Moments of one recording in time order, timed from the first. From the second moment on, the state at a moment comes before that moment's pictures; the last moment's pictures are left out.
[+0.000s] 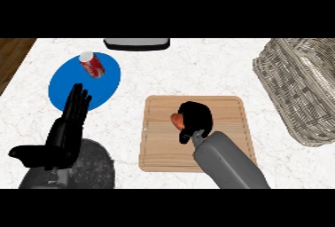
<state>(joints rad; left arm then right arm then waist) -0.02 0.05 -0.03 -1.70 0.02 0.12 0.03 -0.58 0.00 0.53 -1.07 0.71 0.12 0.82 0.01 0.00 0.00</state>
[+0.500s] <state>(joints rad) -0.03 0.05 -0.02 -1.70 0.02 0.12 0.05 -0.61 -0.02 0.49 -0.98 0.77 0.10 0.77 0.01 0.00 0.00</state>
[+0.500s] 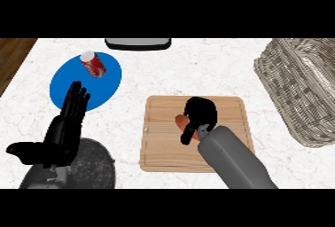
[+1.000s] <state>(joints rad) -0.06 0.05 -0.04 -1.71 0.02 0.10 0.04 -0.79 -0.23 0.12 -0.71 0.79 -0.13 1.05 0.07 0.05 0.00</state>
